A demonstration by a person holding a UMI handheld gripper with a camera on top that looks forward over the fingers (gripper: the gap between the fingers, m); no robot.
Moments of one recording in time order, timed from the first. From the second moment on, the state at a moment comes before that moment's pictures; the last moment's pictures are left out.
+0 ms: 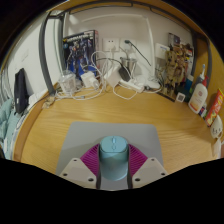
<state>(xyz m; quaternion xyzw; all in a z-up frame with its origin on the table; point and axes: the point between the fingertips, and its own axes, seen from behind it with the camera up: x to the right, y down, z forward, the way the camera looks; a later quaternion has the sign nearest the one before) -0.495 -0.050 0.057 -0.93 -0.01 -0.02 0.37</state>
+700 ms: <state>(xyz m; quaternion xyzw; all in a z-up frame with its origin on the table) -0.504 -0.061 0.240 -0.90 0.05 -0.04 0.43</state>
